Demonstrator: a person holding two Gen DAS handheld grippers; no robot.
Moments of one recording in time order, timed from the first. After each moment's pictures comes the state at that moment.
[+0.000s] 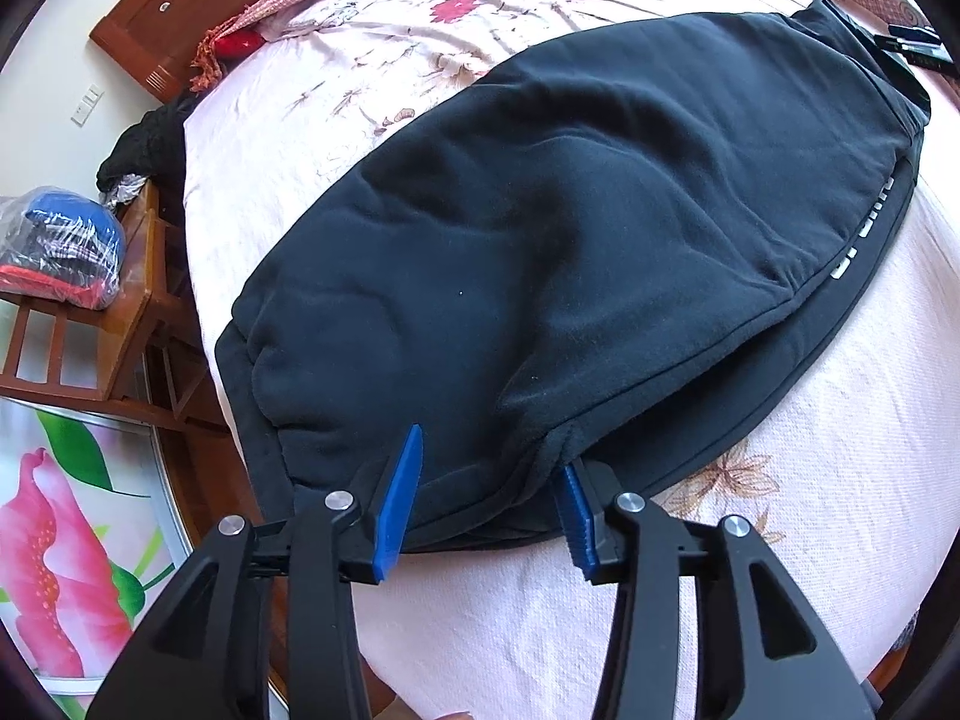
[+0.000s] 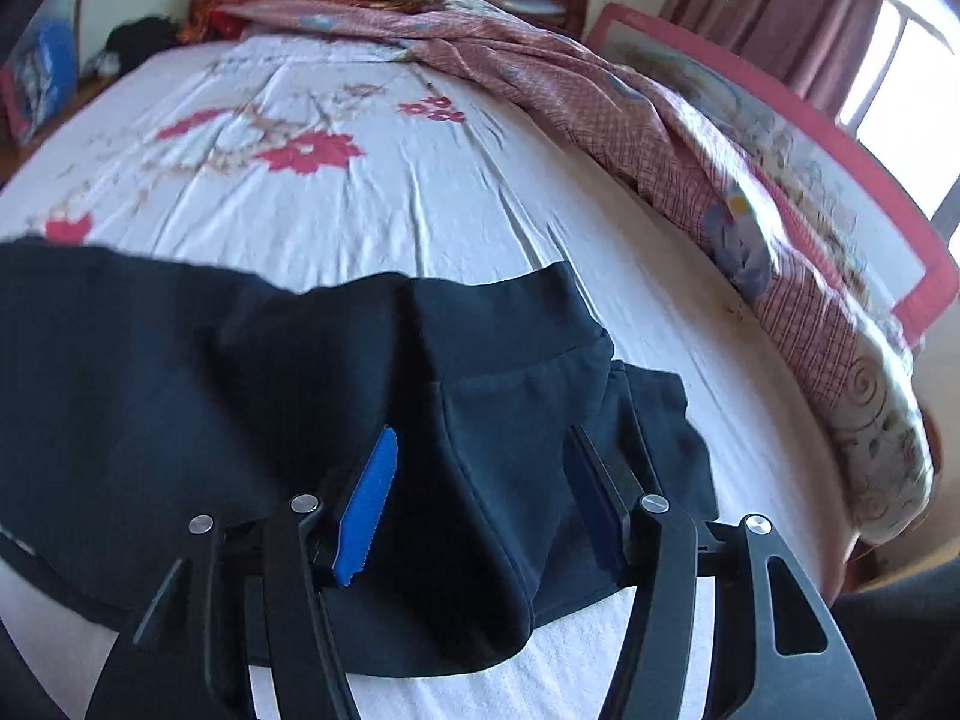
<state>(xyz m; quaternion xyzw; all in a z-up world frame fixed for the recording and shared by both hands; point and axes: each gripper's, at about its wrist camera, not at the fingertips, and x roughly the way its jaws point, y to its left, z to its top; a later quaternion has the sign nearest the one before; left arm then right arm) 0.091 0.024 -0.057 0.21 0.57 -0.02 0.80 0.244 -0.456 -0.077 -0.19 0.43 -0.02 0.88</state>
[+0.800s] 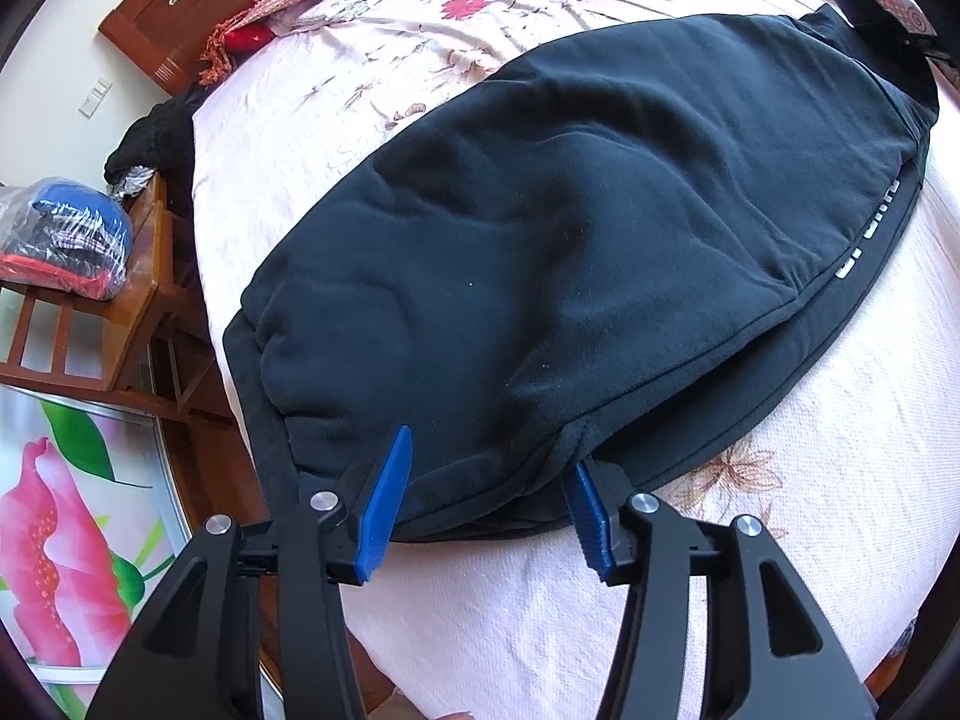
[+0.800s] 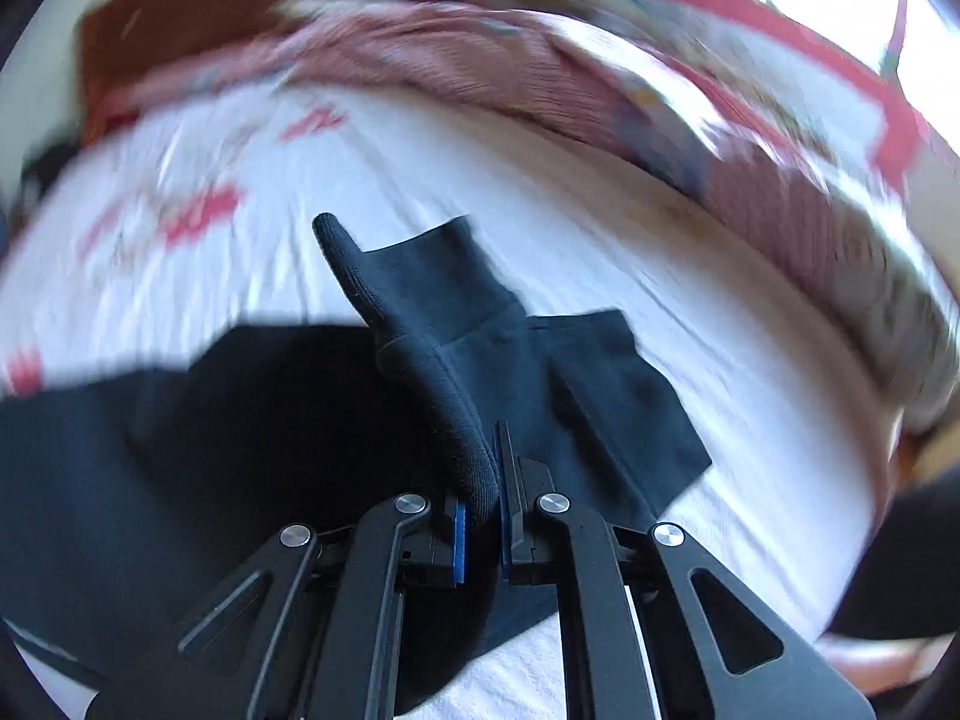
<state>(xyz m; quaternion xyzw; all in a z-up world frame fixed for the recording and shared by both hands) 0.088 0.026 -0.056 0.20 0.57 -0.01 0.80 0.267 -0.552 -0.070 0.04 0.45 -0.07 0.89</state>
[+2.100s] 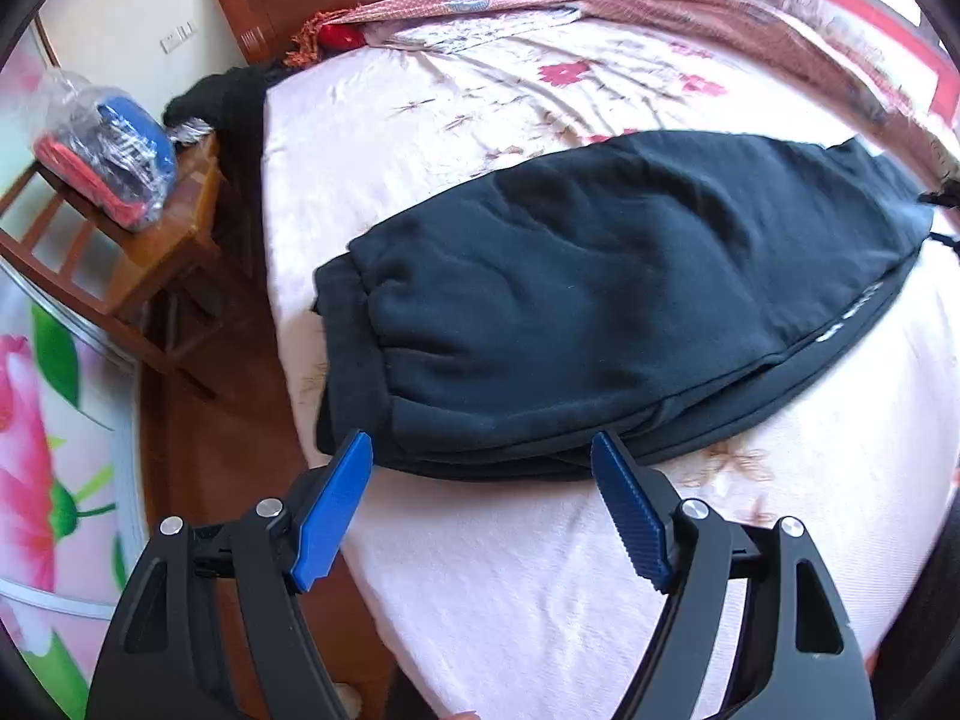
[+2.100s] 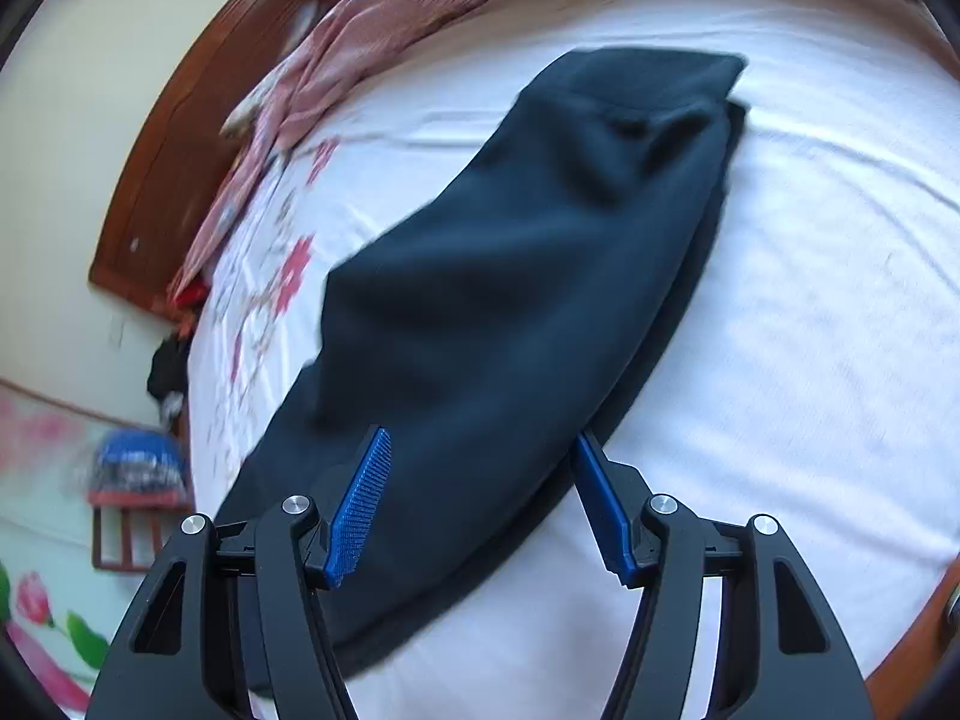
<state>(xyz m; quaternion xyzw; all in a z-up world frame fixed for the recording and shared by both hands) 0.044 0.090 -0.029 0.10 0.50 0.03 0.86 0.188 -0.556 -0.107 0.37 0.47 -0.01 0.80</state>
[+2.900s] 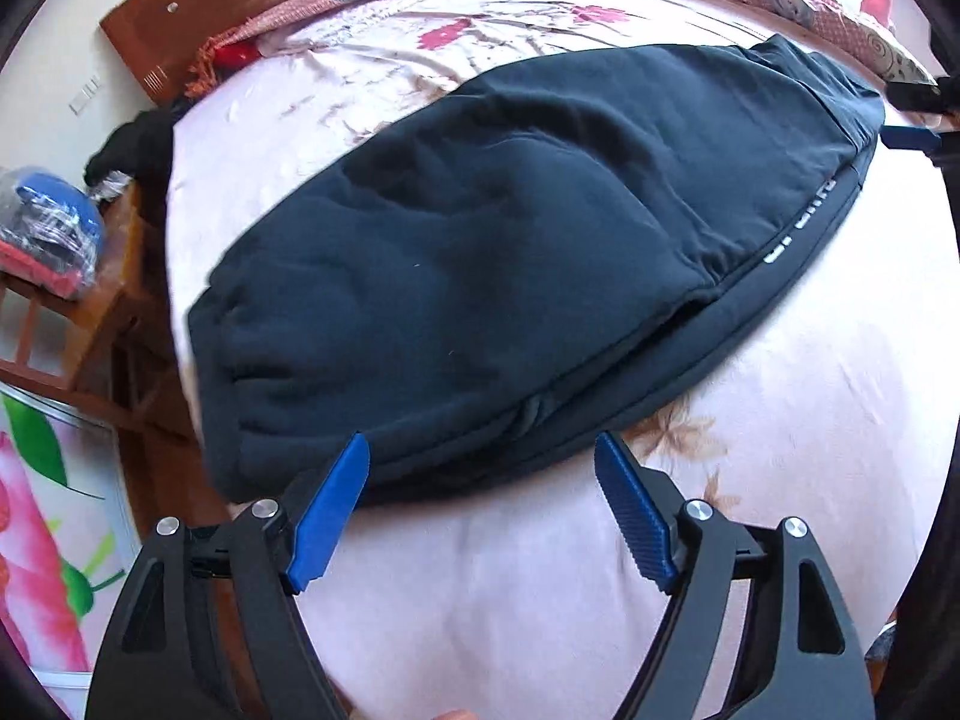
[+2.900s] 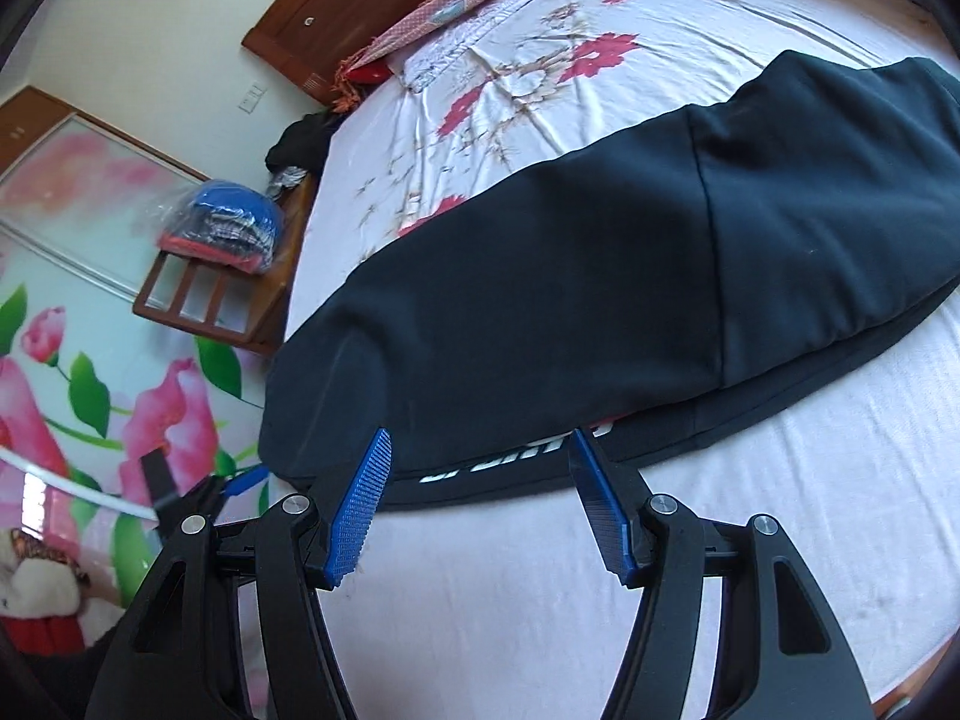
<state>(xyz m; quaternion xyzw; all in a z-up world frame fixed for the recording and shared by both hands) 0.059 0.027 -0.066 0.16 0.53 -0.06 0.83 0.145 -0.338 -0.065 0.23 0.52 0.22 0.79</state>
